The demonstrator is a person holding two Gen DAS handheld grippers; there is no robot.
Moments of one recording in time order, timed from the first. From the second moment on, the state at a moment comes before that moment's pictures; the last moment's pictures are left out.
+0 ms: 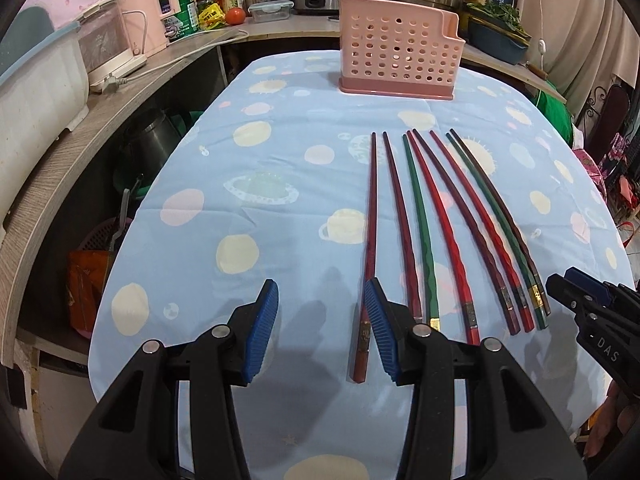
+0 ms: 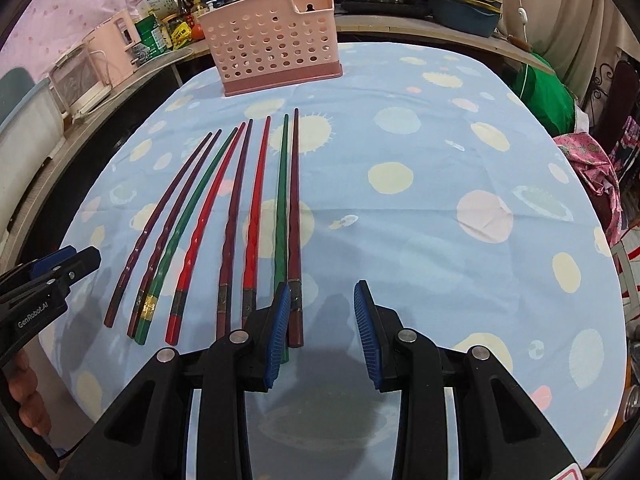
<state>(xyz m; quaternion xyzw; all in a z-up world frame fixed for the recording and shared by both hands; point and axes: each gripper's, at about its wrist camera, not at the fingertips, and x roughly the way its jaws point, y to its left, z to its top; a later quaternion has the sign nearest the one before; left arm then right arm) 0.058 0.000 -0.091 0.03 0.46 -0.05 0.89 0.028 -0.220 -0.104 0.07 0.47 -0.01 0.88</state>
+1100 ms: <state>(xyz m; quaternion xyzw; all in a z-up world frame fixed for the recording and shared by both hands) 0.059 -0.002 -0.116 0.03 0.48 -0.06 0.87 0.034 -0.219 -0.115 0.05 0.48 -0.01 0.88</state>
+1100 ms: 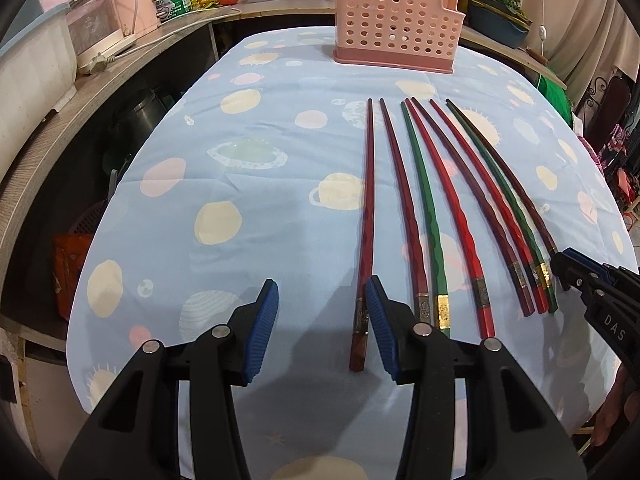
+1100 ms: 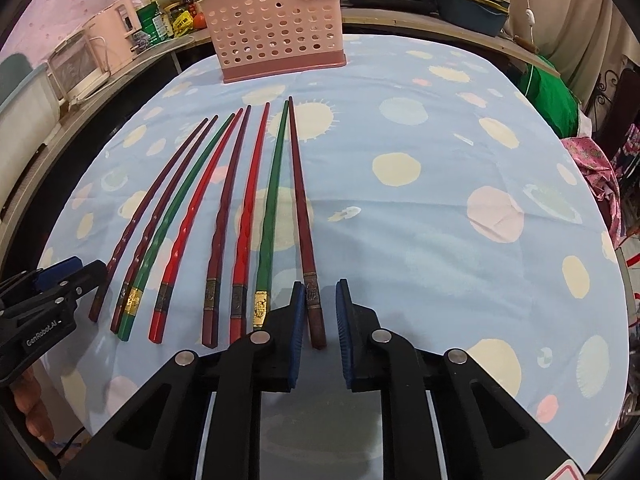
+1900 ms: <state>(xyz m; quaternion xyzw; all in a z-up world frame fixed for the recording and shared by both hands) 0.049 0.001 -0.119 0.00 0.50 -0.10 0.86 0.029 -0.223 -0.115 0.06 0.48 -0.01 0.88</state>
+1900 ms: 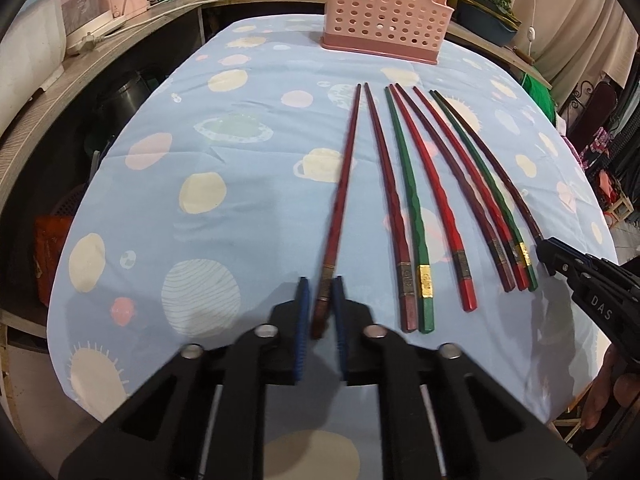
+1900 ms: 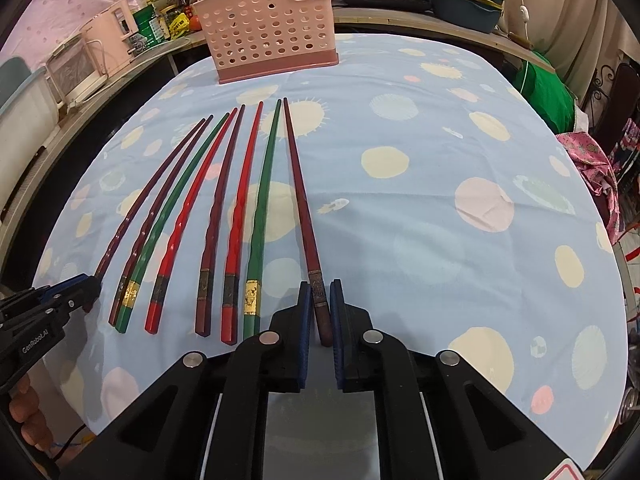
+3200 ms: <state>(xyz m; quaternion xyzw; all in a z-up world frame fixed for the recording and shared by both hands) 0.098 0.015 0.039 -0.05 0.37 -0.09 0.92 0.051 -0.260 -0.038 0.11 0.42 0.02 0.90</state>
